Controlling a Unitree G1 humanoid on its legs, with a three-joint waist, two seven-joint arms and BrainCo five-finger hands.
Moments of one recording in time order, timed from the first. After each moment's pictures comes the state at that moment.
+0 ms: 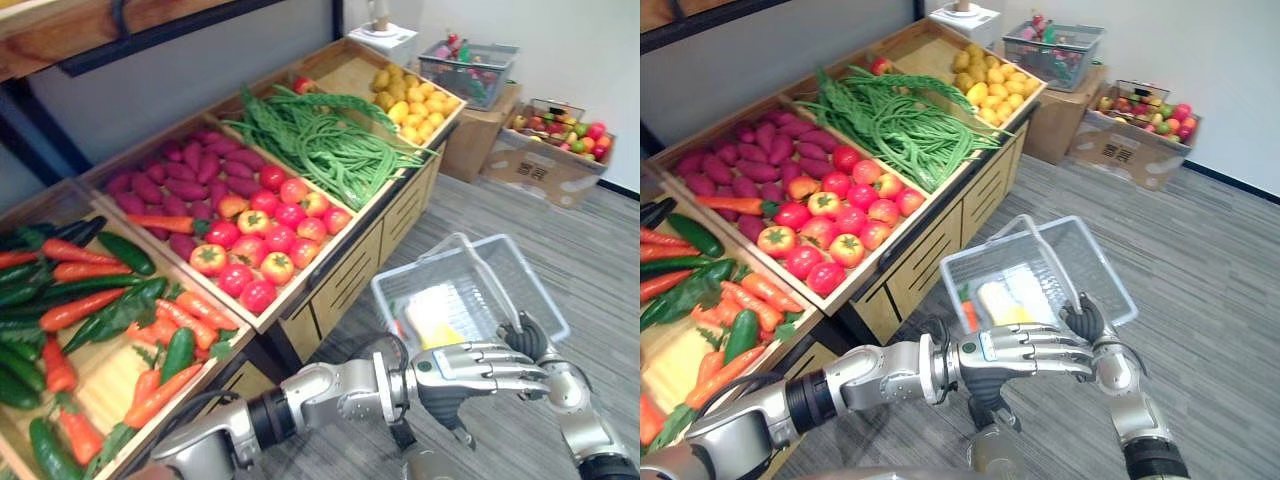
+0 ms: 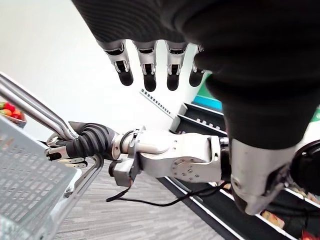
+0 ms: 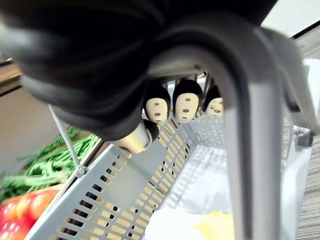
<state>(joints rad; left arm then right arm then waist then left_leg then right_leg) -0.46 0.33 -1.05 0.05 0.59 -0.48 0.13 0.01 -0.38 -0.16 0.43 -0.35 -0.15 -0.06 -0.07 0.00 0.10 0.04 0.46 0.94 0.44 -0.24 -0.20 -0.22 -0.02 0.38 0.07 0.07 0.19</state>
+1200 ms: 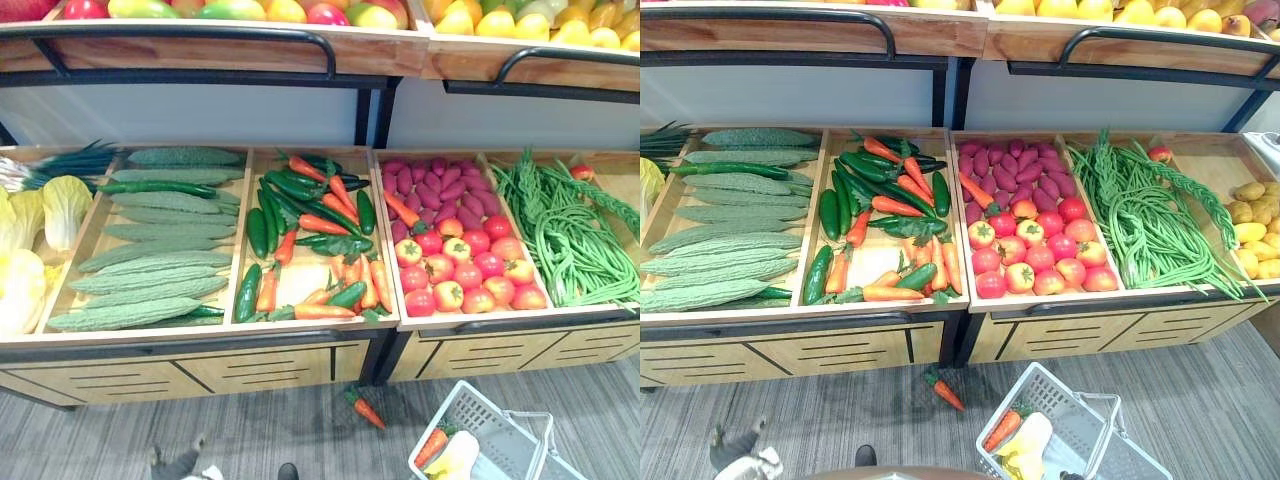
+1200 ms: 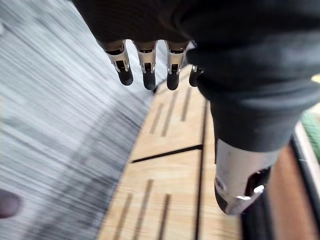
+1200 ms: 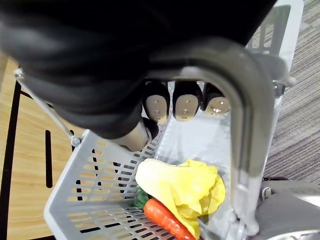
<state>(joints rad) 0.18 0.06 0.55 0.89 -0.01 -0.17 0.37 0.12 -0.03 -0.53 1.13 -0.11 -0.10 -0.19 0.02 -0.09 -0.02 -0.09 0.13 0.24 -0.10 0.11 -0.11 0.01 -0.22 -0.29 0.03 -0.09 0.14</state>
